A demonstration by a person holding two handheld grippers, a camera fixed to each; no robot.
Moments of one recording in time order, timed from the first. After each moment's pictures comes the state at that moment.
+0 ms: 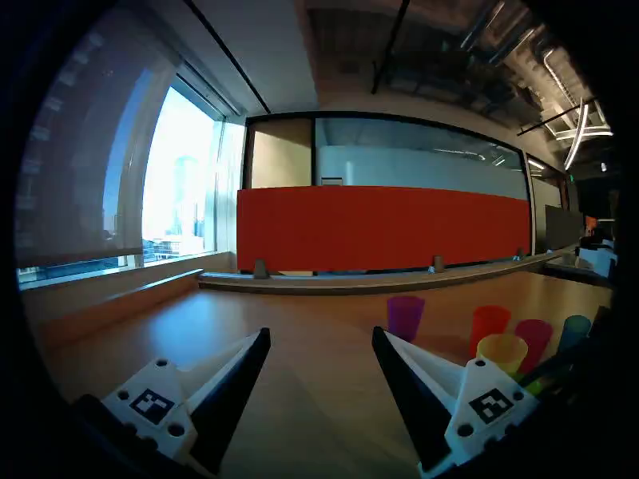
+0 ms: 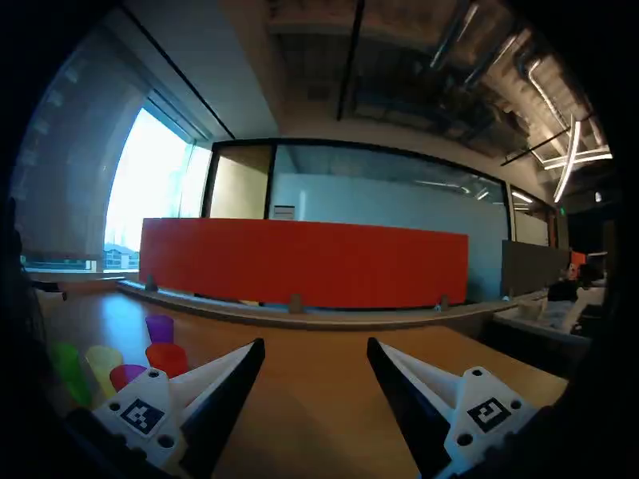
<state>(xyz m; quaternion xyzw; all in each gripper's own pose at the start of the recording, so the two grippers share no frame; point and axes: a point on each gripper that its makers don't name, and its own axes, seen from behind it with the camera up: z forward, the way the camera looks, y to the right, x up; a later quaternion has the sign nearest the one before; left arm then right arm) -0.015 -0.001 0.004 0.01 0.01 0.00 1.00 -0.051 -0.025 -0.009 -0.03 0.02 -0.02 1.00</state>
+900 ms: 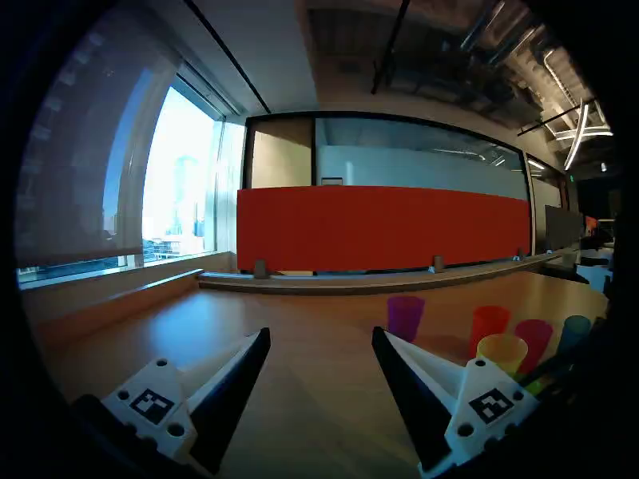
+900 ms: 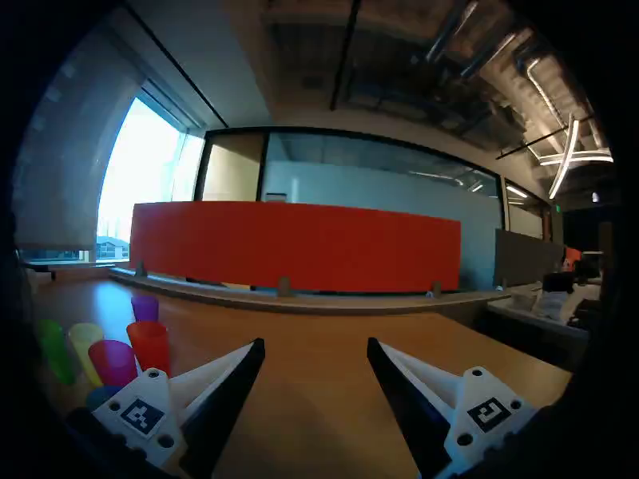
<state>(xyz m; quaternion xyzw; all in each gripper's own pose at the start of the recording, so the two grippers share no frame) -0.015 -0.002 0.004 0.01 0.01 0.00 1.00 -0.086 0.001 -0.005 -0.05 0.00 -0.01 1.00</state>
